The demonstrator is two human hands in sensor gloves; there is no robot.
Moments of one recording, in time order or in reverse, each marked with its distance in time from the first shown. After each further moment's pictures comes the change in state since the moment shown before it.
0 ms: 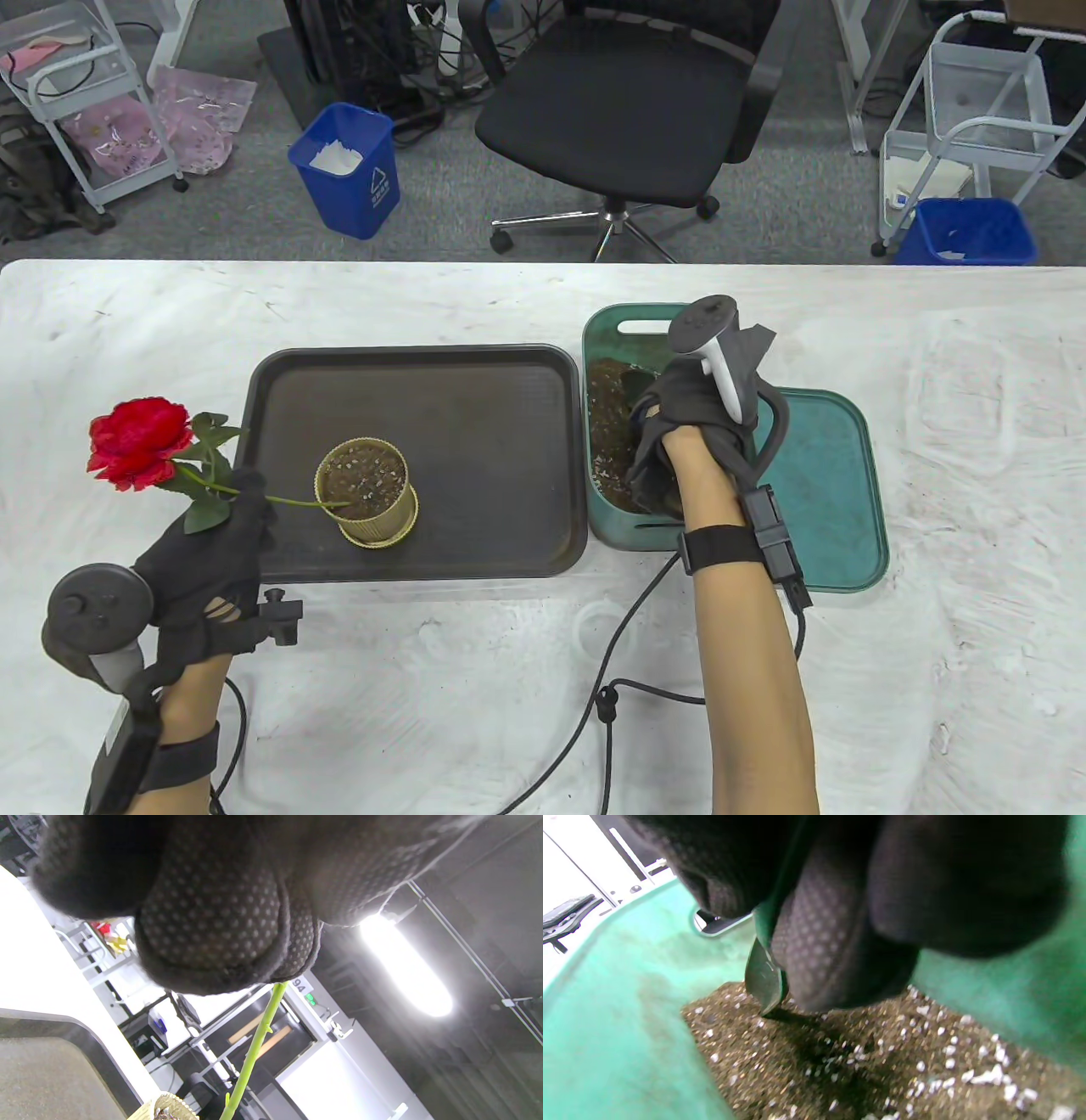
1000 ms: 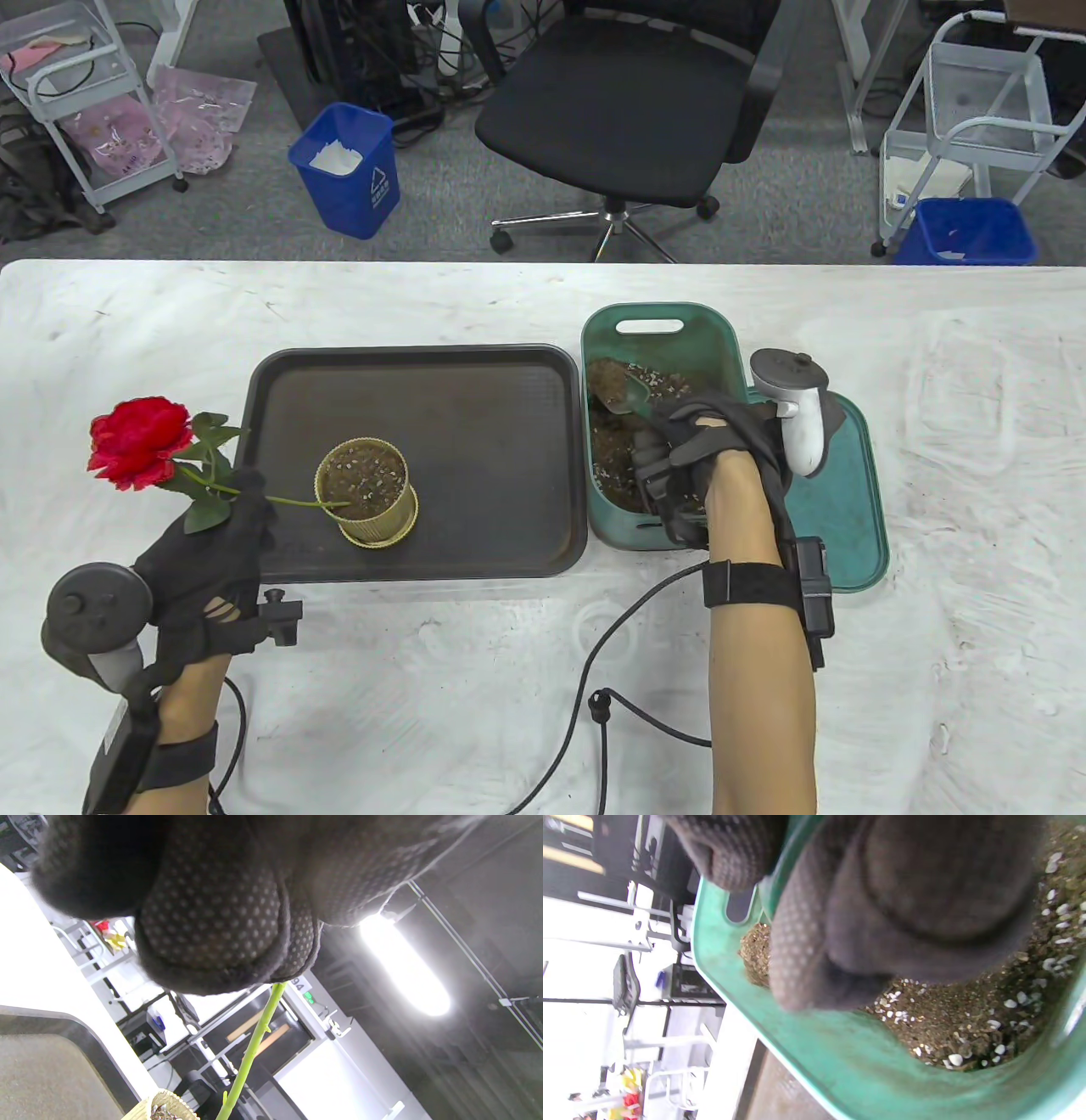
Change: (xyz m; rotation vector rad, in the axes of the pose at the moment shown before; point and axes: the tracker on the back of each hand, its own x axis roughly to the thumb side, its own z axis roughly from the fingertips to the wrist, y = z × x) left_hand 0.000 0.000 -0.001 -0.011 -0.004 0.009; right_hand -0.062 0.000 0.018 0.353 0.046 -0.680
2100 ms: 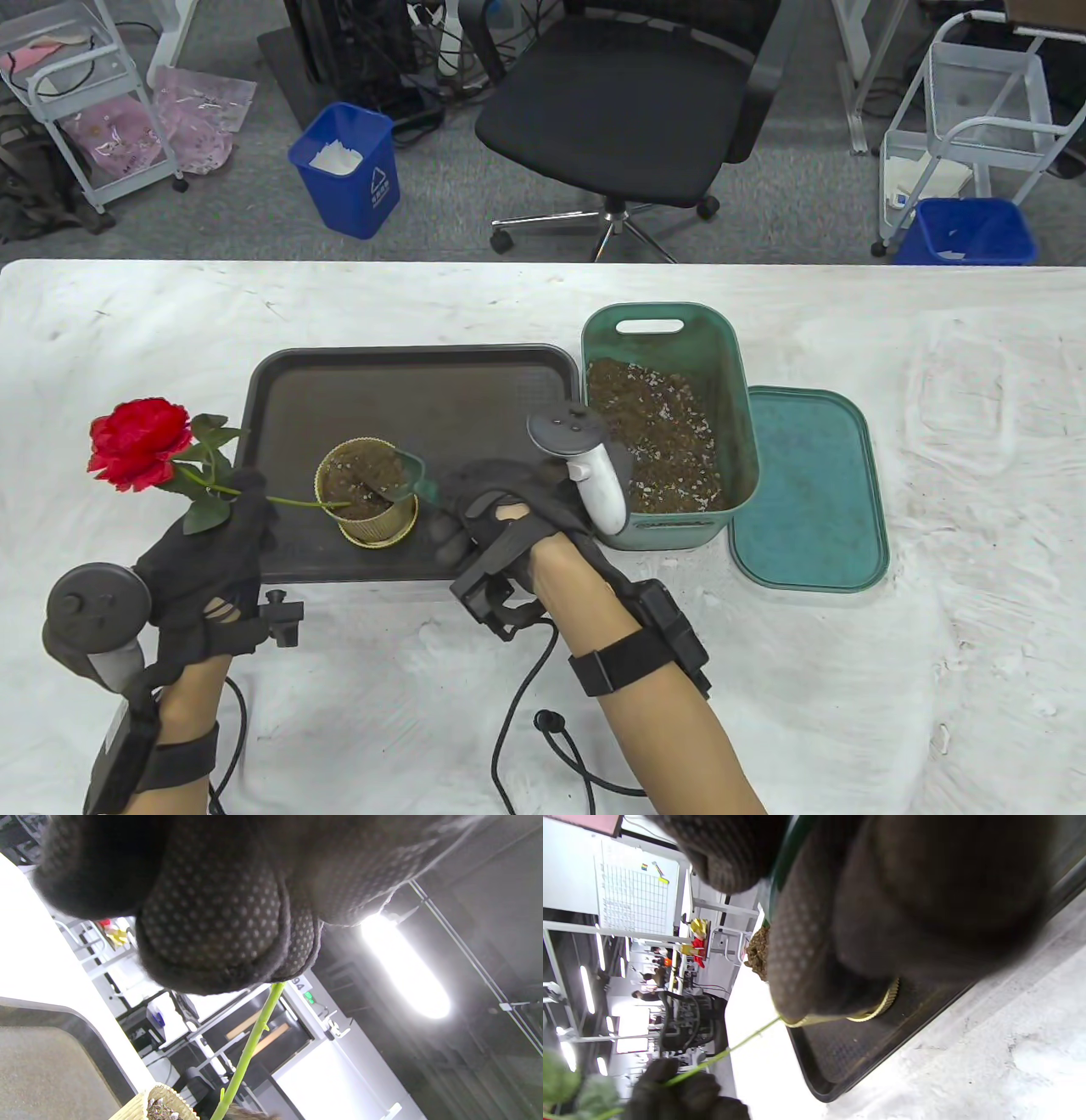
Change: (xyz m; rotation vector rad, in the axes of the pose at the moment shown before) left_hand 0.000 0.000 0.000 -0.004 0.008 0.019; right_hand 0.005 0.199 0.051 0.379 -0.228 0.235
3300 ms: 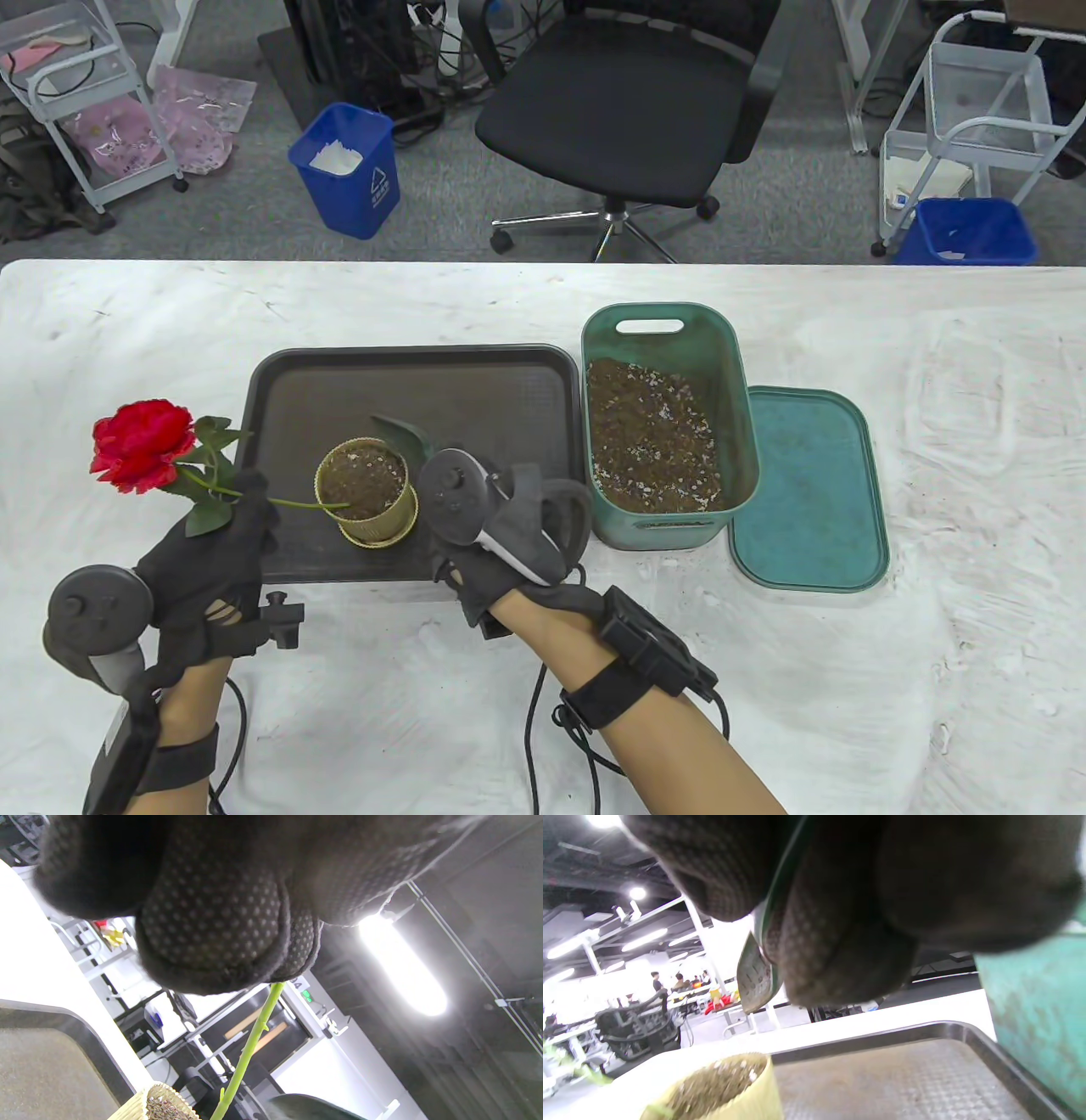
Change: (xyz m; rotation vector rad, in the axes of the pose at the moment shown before) left_hand 0.001 -0.001 0.001 -0.004 -0.014 -0.010; right_hand 0.053 0.015 0.067 -0.665 -0.404 0.842
